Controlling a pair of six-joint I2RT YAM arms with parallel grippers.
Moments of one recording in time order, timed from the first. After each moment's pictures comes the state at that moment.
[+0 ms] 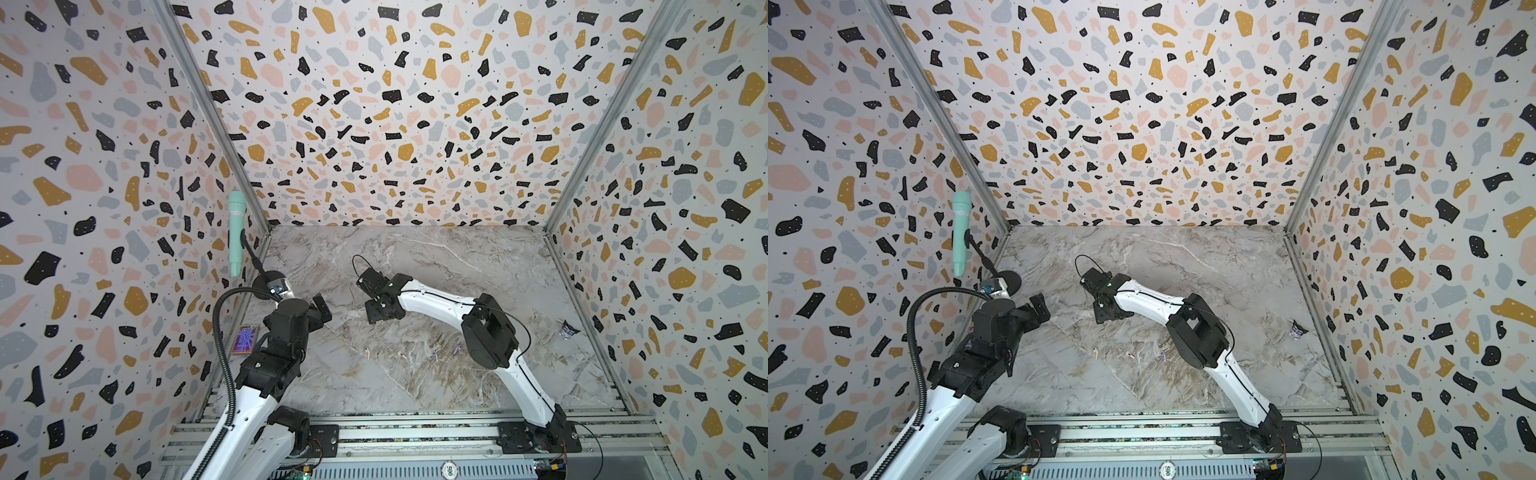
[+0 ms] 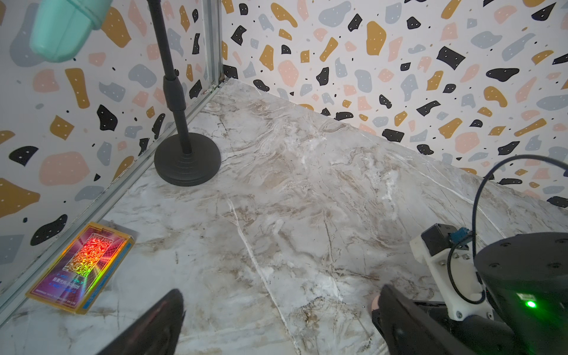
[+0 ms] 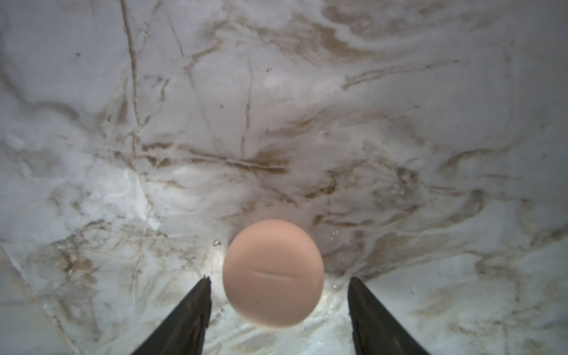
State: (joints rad) left arm -0.28 0.68 0.66 -0.49 -0.40 -0.47; right arm 0.95 2.35 1.99 -0.86 0.13 0.60
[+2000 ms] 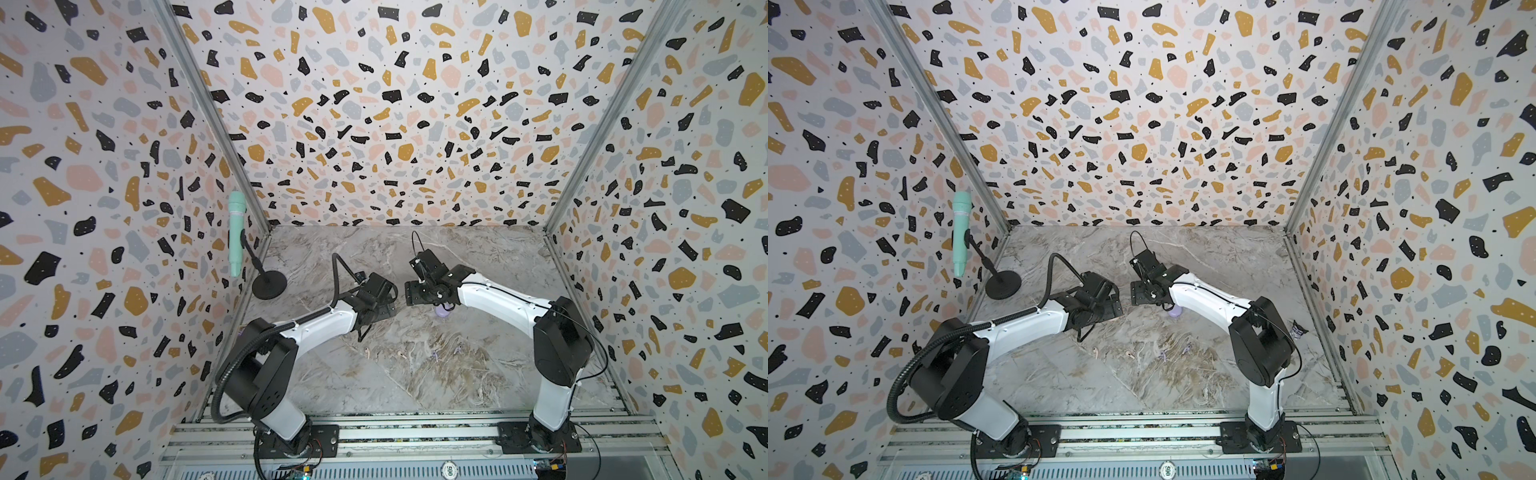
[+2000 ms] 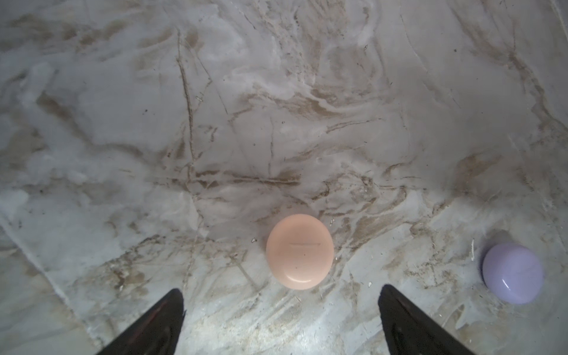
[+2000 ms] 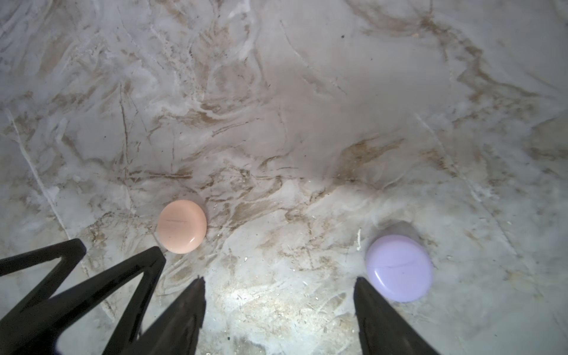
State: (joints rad) left arm -0.61 1.61 0.98 -0.44 -0.24 -0.82; right arm 0.74 1.83 1.45 -0.63 0.10 0.53
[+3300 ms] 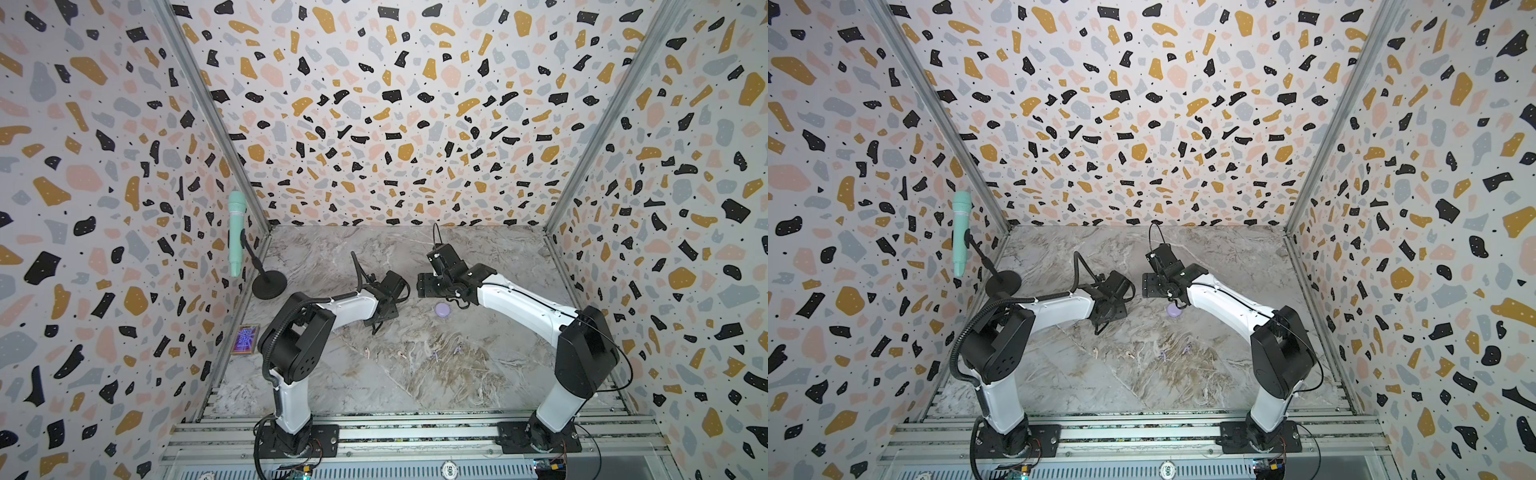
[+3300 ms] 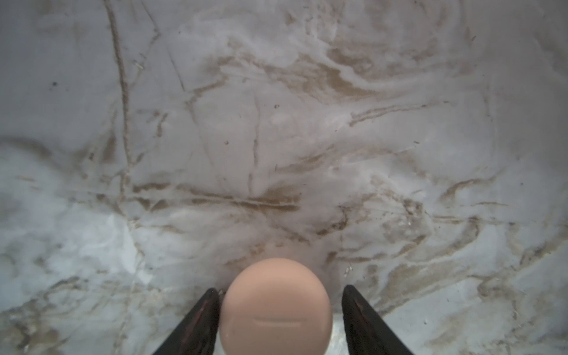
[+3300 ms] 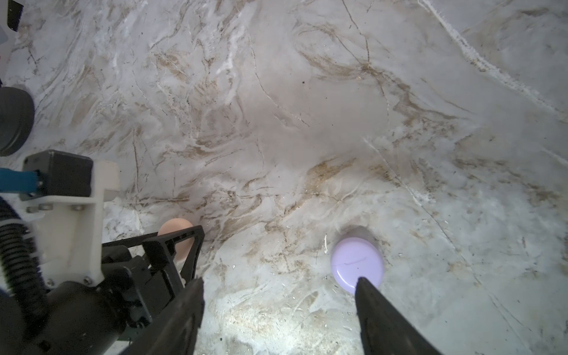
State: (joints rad) left arm -0.63 1.88 1.14 -0.48 -0.27 -0.87; right arm 0.70 1.70 1.37 -0.58 0.11 0.53
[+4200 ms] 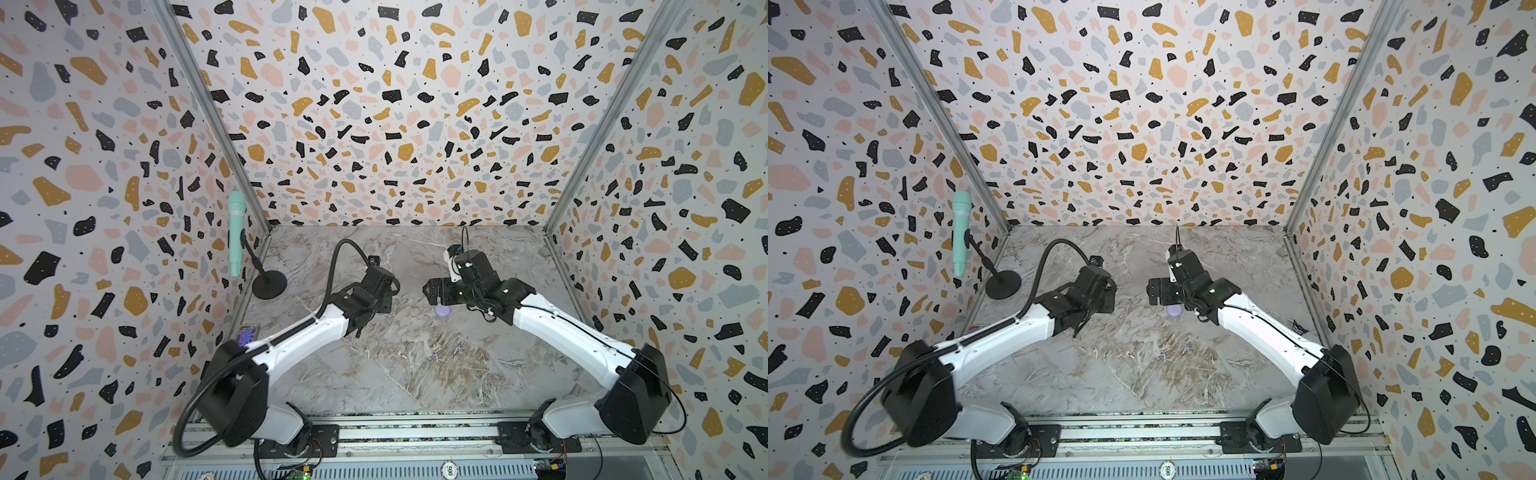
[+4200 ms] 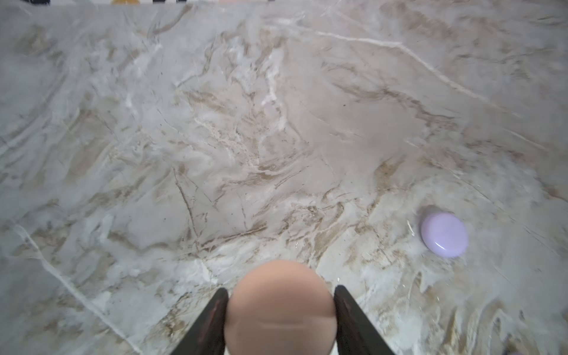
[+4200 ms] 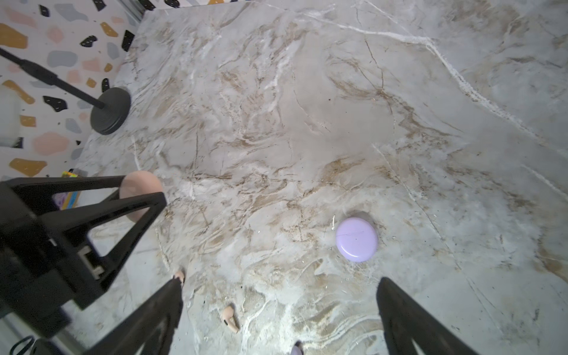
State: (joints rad) left arm -0.68 1.35 0.95 -0.37 -0.33 -0.40; right arm 0.66 1.37 1.16 -0.51 -0.04 0.42
